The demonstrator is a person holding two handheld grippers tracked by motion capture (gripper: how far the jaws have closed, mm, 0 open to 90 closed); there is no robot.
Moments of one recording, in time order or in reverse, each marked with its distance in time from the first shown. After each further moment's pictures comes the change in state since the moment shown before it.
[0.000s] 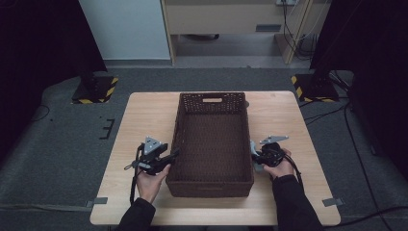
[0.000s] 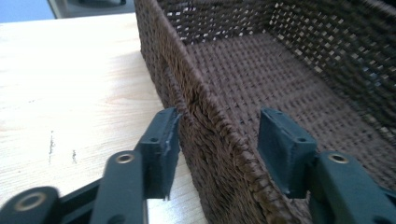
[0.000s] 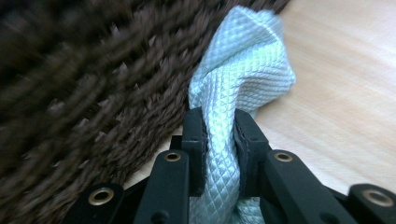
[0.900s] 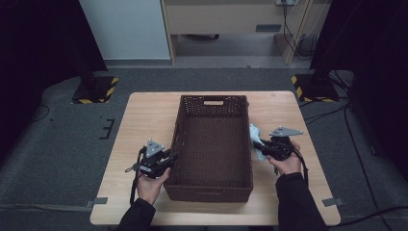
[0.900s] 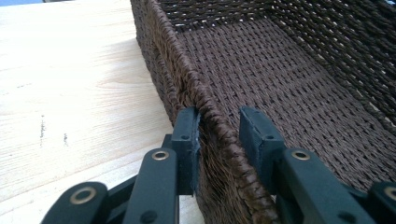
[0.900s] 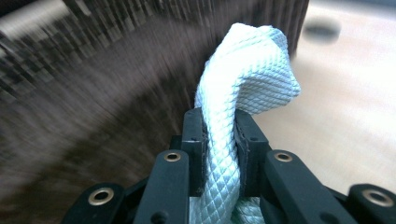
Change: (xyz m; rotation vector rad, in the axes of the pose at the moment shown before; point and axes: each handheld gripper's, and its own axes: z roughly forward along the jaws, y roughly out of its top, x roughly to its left) left arm -0.008 -0.006 0.000 0.064 0.002 0.014; right arm 0.000 0.026 -0.045 -0.224 0.013 -0.017
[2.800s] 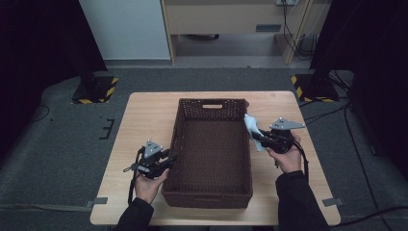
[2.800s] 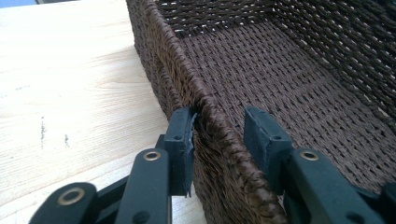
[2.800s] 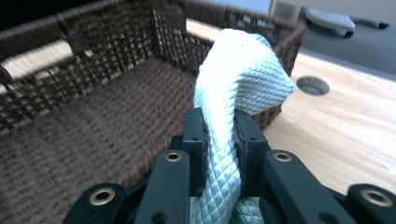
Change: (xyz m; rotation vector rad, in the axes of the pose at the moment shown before) left arm 0.005 -0.002 -0.002 0.000 -0.020 0.014; right arm 0.002 0.026 -0.003 -0.080 0.006 -0.078
